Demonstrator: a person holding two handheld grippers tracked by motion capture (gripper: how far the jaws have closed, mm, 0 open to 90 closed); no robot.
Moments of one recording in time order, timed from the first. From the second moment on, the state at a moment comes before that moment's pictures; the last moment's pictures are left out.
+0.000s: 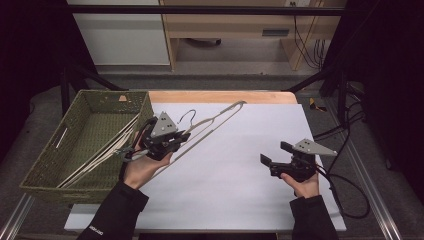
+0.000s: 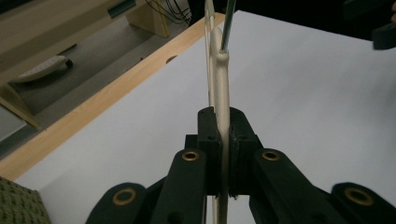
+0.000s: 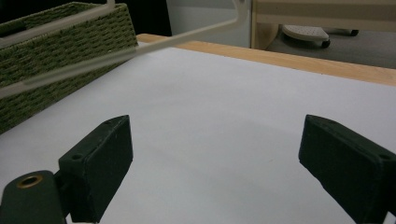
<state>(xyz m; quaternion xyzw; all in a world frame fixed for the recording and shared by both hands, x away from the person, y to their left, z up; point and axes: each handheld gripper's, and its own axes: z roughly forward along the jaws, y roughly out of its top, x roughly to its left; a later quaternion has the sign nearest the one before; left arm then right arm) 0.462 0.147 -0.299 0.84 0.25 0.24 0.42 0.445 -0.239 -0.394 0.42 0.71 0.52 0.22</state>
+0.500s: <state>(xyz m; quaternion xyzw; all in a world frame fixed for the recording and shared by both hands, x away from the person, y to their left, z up) 0.460 0.185 -0.237 0.83 0.25 0.25 0.42 0.442 -0.240 -0.392 0.42 0.71 0.52 0.22</state>
